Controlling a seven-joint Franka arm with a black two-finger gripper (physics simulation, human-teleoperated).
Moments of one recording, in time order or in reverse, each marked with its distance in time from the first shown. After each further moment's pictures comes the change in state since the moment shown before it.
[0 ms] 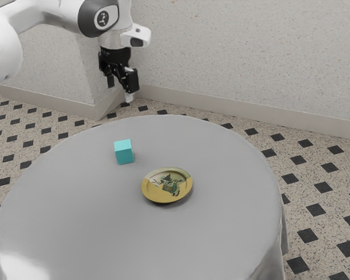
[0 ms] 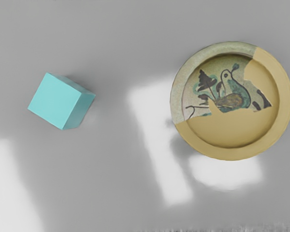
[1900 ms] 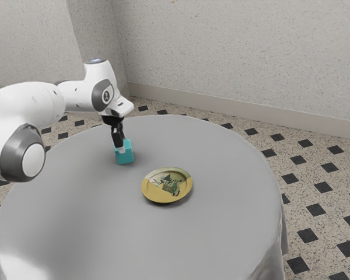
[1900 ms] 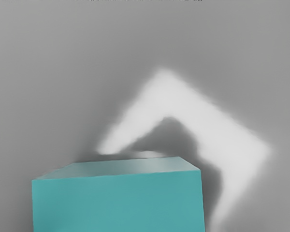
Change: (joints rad) arm 0.209 0.537 0.093 0.105 -0.305 0.440 0.912
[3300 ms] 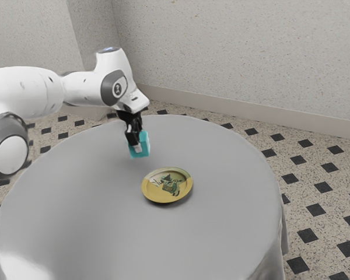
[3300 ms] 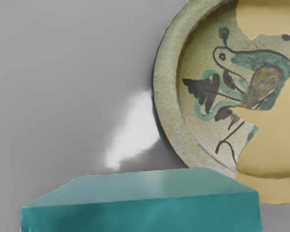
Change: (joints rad) arm -0.154 -0.252 0.013 -0.270 -0.026 0.040 0.076
